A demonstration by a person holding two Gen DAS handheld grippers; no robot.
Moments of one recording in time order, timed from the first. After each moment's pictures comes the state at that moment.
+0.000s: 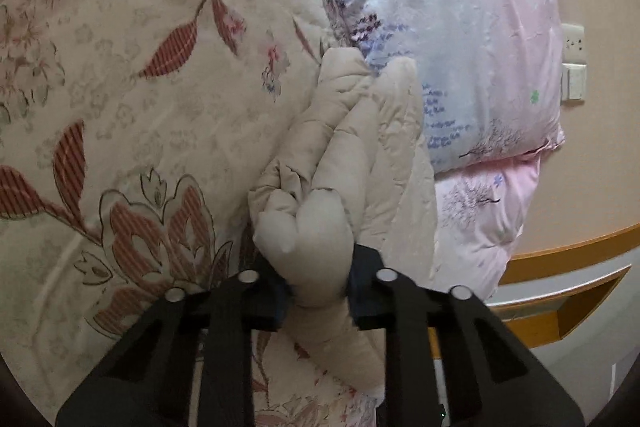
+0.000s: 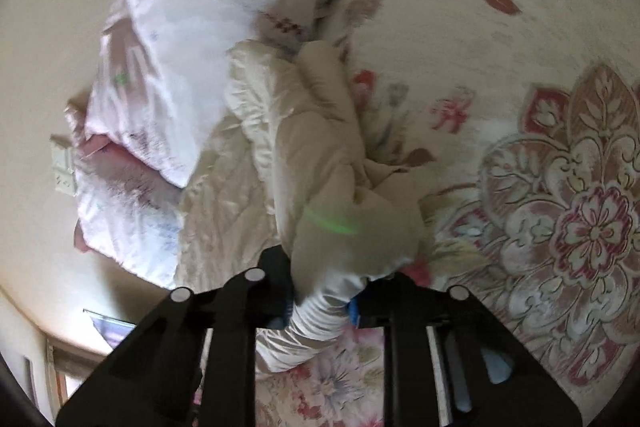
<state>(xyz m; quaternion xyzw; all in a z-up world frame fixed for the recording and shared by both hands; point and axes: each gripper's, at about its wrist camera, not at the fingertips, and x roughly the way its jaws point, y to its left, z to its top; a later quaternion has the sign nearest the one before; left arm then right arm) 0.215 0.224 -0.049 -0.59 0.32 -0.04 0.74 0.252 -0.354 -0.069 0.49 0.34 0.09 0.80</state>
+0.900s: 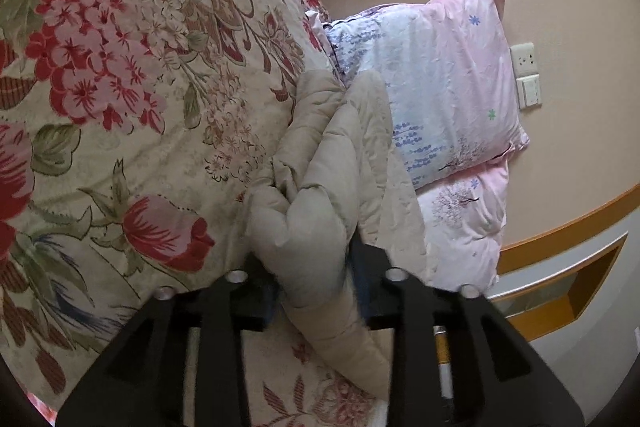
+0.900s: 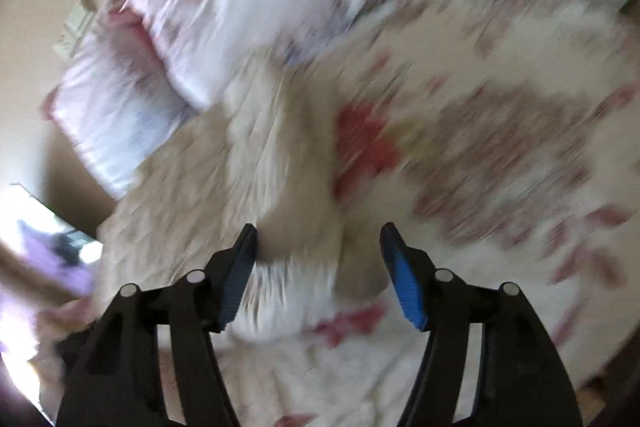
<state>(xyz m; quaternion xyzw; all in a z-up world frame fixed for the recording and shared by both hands) 0.092 0.273 -0.033 -0.54 0.26 -0.02 0.80 0.145 -0.303 -0.020 0.26 0.35 0.02 0.90</state>
